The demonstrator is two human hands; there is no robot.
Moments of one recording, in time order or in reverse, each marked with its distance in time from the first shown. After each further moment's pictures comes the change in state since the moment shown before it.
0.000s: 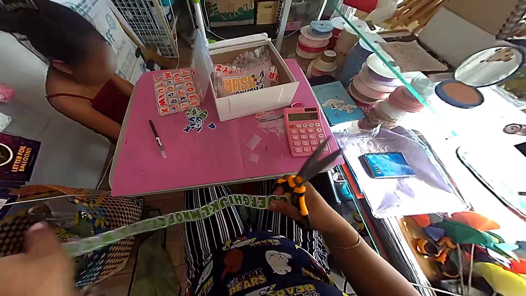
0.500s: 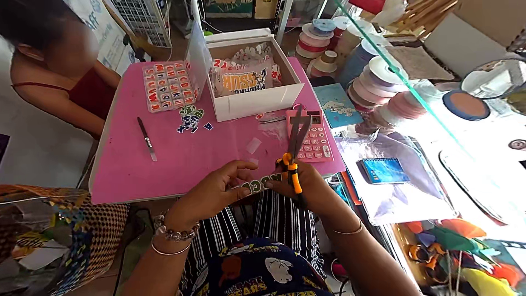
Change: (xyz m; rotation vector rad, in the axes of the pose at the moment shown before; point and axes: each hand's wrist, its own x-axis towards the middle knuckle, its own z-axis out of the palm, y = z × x) left_hand -0.029 0.184 0.152 -0.883 -1.452 0.378; right_hand 0.051 -0.023 -0.018 -0.206 0.109 0.158
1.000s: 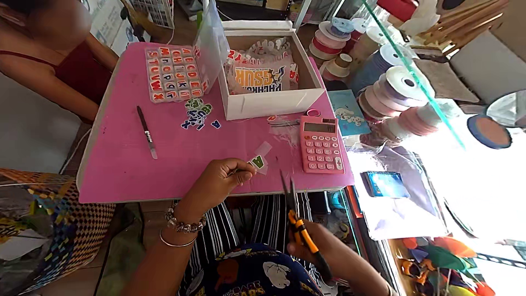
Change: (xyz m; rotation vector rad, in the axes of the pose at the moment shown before) left_hand 0.020 -0.033 -0.014 -0.044 0.293 0.088; right_hand -0.074 0.037 -0.002 -0.126 -0.252 0.436
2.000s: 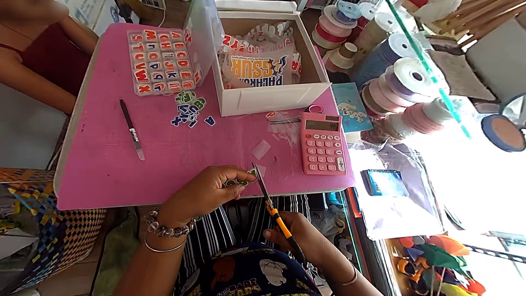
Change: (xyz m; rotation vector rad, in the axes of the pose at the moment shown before) left_hand -0.001 0.001 -0.015 0.027 -0.259 -0.089; right_hand 0.044 -0.005 0.012 0.027 -0.050 0.154
